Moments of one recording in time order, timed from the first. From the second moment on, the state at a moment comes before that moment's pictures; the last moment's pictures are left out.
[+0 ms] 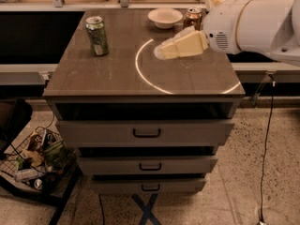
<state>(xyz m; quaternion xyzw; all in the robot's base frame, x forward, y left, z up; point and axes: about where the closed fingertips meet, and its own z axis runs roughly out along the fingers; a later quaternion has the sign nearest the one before) 0.573 -0.072 1.024 -0.41 0.69 0.14 0.58</state>
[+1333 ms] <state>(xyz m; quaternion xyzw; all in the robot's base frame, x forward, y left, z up) 0.697 0.054 1.010 -0.40 0.62 0.16 0.65</state>
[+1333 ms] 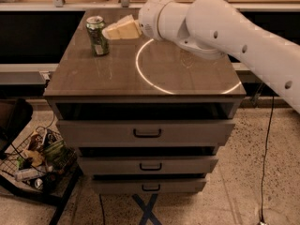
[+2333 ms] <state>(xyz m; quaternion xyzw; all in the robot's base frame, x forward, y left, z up) 0.774 0.137 0.982 -0.42 0.59 0.25 0.64</state>
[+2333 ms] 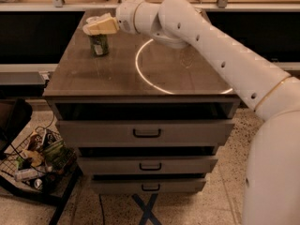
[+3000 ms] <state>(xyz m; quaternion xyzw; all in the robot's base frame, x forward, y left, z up) 0.779 0.182 0.951 -0.43 0.59 0.31 0.62</state>
